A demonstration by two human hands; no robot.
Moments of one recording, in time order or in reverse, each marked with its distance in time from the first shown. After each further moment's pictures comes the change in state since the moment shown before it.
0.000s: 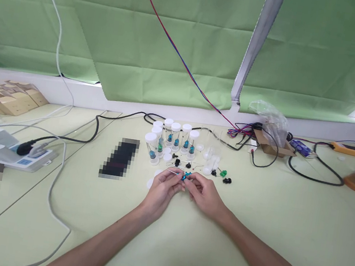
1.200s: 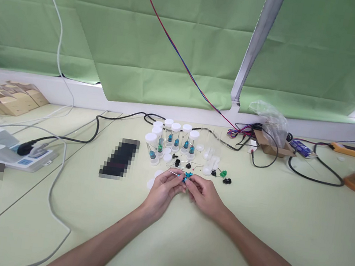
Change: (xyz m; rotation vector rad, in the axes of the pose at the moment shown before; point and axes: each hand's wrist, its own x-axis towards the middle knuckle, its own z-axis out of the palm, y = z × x) left_hand 0.001 0.000 0.000 0.009 -0.027 -0.007; right_hand -0.001 -0.002 -0.001 -0.002 -0.034 -0.027
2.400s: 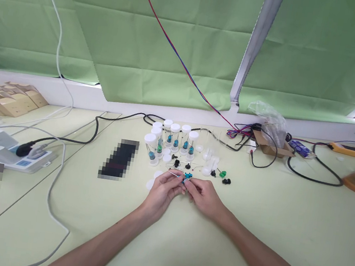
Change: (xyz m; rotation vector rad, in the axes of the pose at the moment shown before) left_hand -0.001 0.000 -0.001 -0.020 -0.010 -0.025; right_hand 0.001 0.002 -0.001 -0.075 -0.010 0.004
